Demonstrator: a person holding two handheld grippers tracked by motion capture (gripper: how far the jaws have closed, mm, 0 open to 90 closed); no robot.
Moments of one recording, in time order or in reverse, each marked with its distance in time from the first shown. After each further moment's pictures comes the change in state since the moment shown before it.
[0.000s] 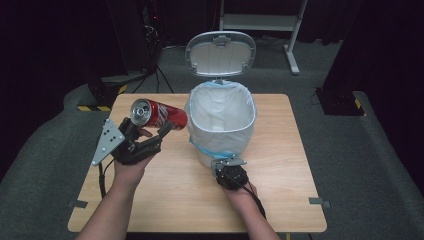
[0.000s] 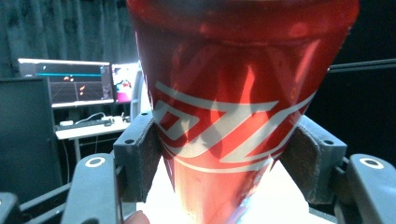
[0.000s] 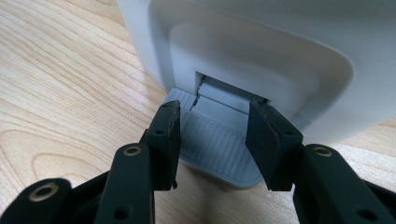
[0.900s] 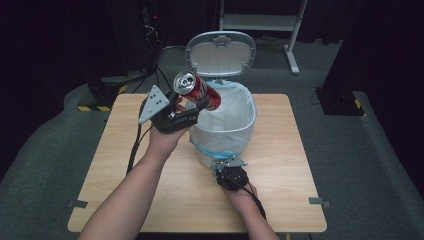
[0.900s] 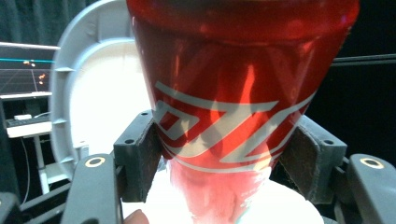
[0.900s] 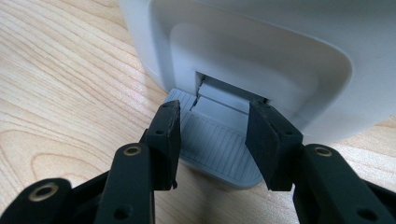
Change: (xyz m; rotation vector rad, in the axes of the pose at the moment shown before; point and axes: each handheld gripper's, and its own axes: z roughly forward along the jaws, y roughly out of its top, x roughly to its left) left arm -0.006 -0.002 0.106 0.064 -0.096 -0.044; right arm 0.001 -0.003 0.000 -0.014 0.000 0.004
